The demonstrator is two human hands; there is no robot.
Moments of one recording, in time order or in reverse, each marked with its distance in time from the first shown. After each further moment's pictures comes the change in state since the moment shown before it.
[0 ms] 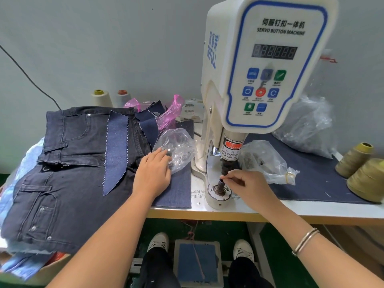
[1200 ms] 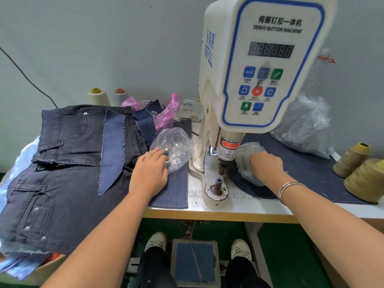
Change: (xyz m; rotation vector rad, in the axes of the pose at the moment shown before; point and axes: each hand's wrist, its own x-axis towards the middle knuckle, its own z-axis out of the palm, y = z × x) left_hand 0.001 0.000 0.002 0.003 0.018 0.003; right_hand 0.085 0.052 -0.029 -0.920 -0.377 0.696
